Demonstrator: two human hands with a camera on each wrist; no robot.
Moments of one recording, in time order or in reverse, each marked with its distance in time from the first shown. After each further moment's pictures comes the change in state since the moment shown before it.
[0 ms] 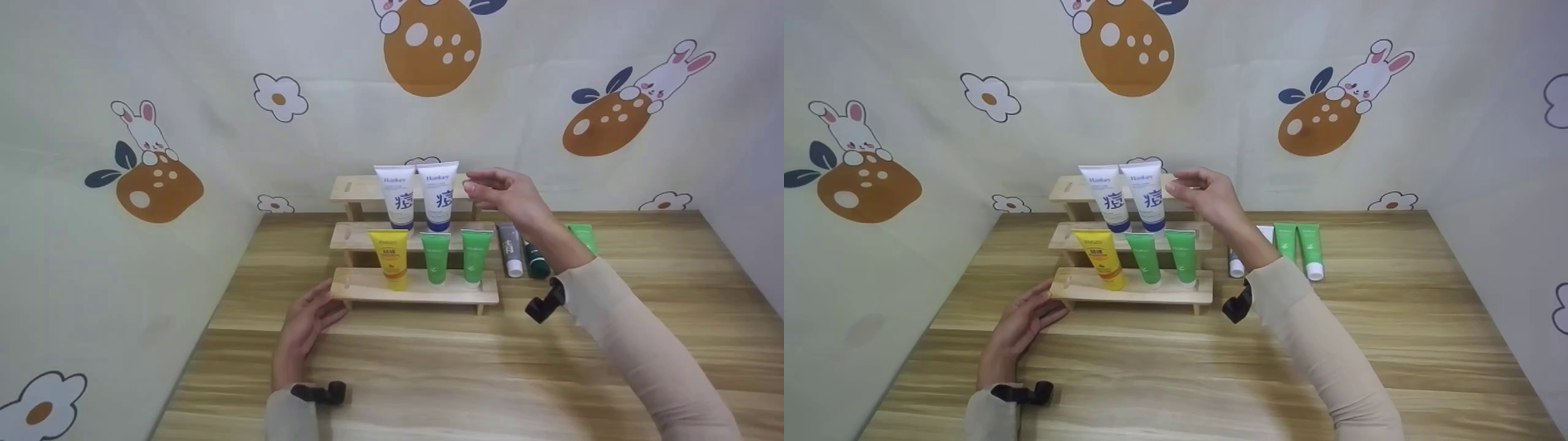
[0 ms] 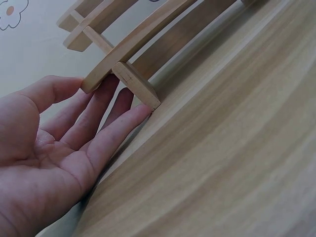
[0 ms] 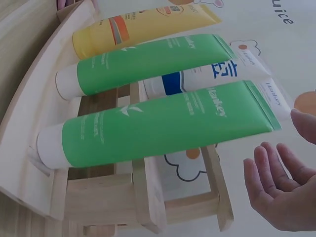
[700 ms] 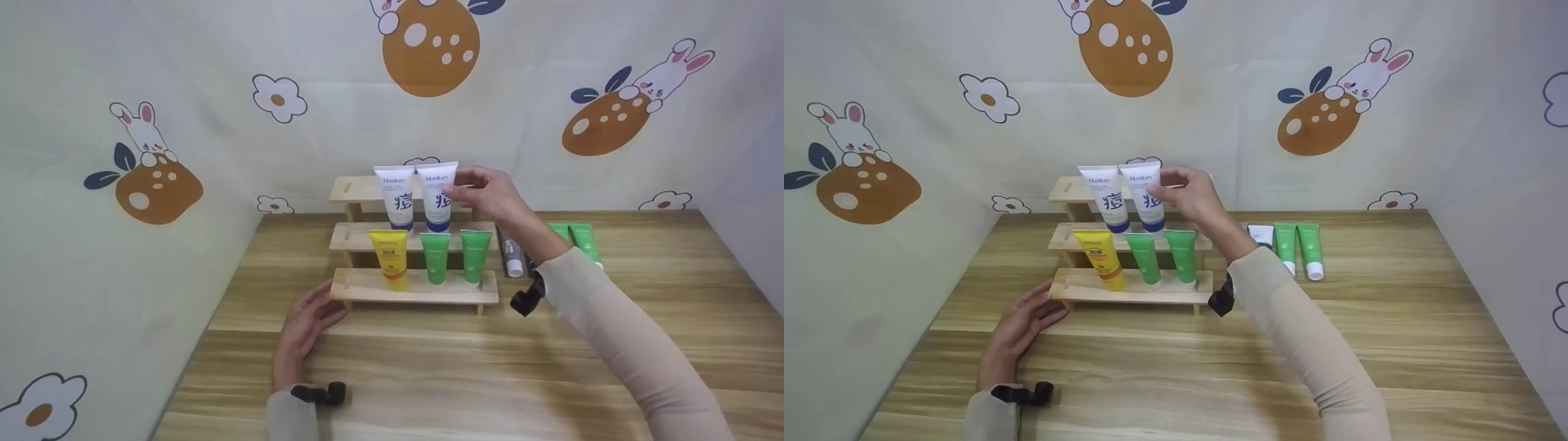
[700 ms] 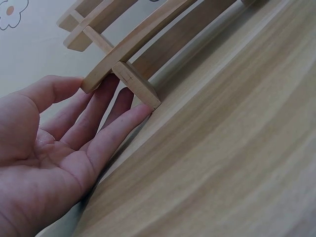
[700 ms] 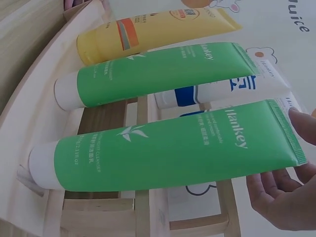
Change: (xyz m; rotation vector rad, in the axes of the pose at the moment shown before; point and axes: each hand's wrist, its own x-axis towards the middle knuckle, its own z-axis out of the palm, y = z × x) left_hand 0.000 0.000 0.000 0.002 -0.001 -0.003; right_hand 0.014 -0.009 0.023 -0.025 -0.028 0.028
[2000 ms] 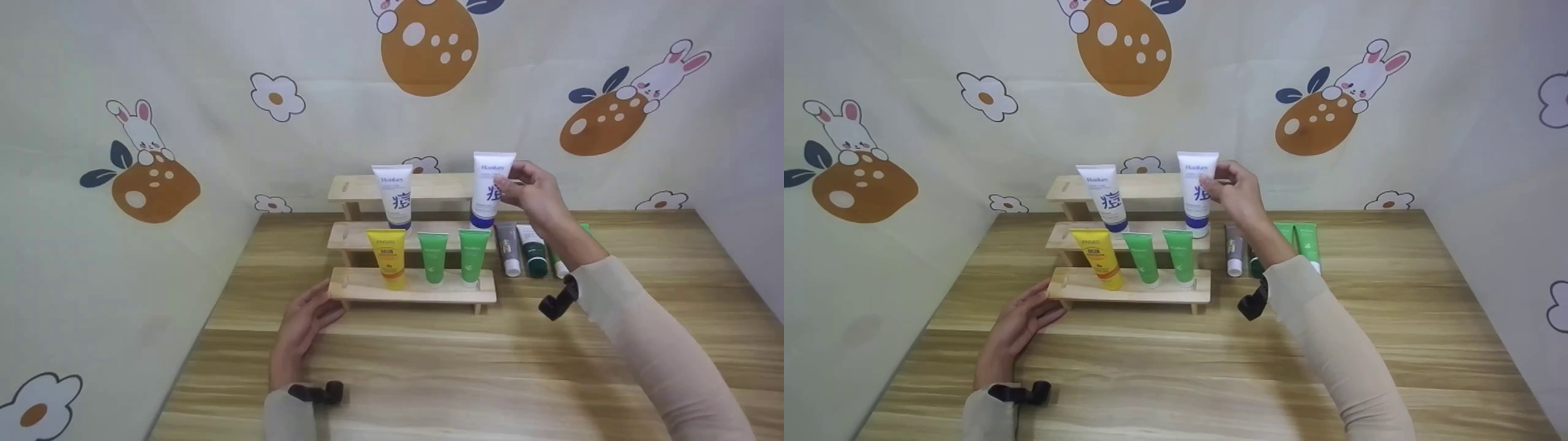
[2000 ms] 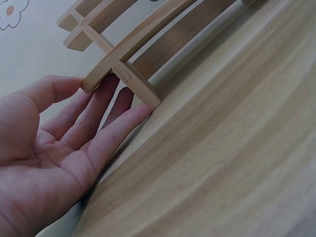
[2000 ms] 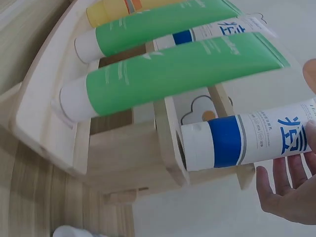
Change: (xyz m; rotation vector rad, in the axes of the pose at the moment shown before) left_hand 0.001 0.000 0.000 0.005 0.001 -0.007; right_hand -0.008 0.032 -0.053 0.155 0.141 -0.074
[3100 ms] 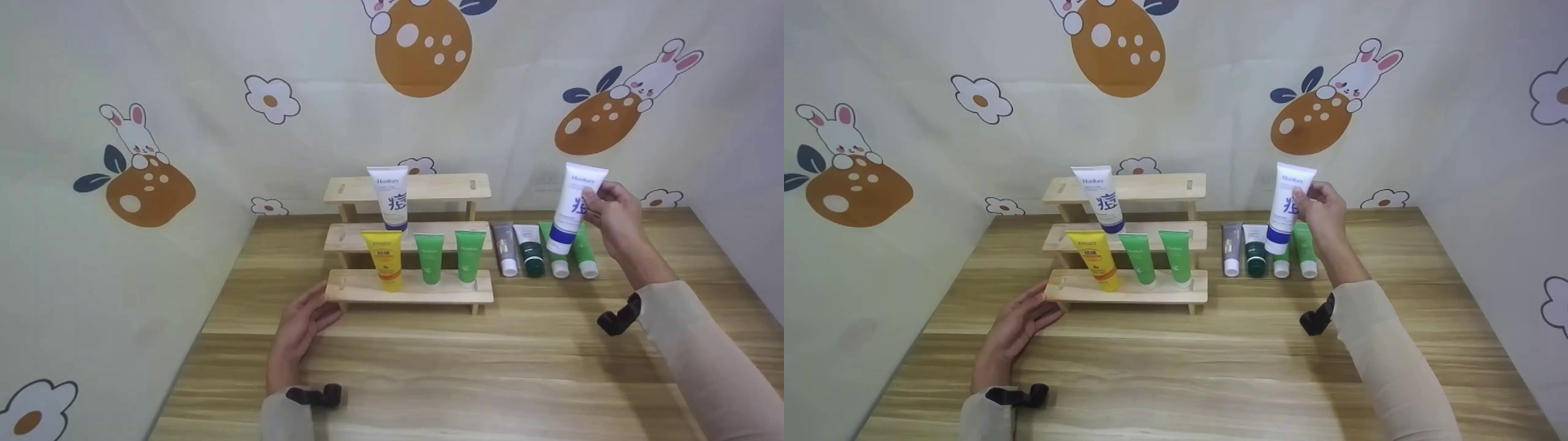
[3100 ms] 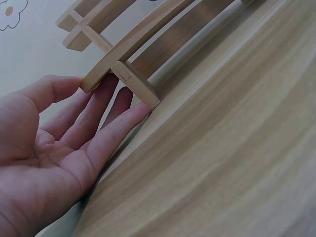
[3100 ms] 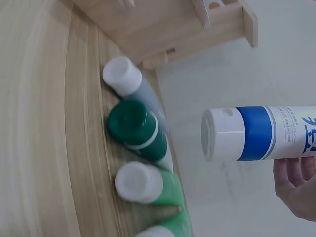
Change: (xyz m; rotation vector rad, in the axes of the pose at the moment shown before) left_hand 0.001 0.000 0.000 -0.041 -0.009 0.003; right_hand -0.017 0.060 -0.121 0.227 0.203 0.032
